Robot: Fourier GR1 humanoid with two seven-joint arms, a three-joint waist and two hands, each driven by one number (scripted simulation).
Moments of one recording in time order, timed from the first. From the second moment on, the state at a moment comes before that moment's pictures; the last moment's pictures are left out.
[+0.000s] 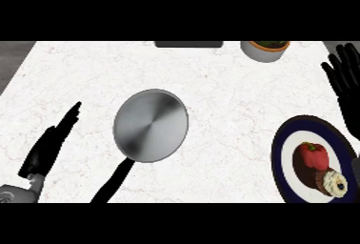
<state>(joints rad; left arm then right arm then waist) -0.09 0.58 -0.30 -1.45 0.13 0.19 0.18 -0.25 -0.49 -0.03 -1.61 -0.42 -0.10 0.09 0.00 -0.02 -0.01</state>
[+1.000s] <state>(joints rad) 0.04 0.50 -0.24 -1.55 0.11 0.27 0.09 0.30 -0.74 -0.40 -1.35 -0.35 0.22 -0.26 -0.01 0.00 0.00</state>
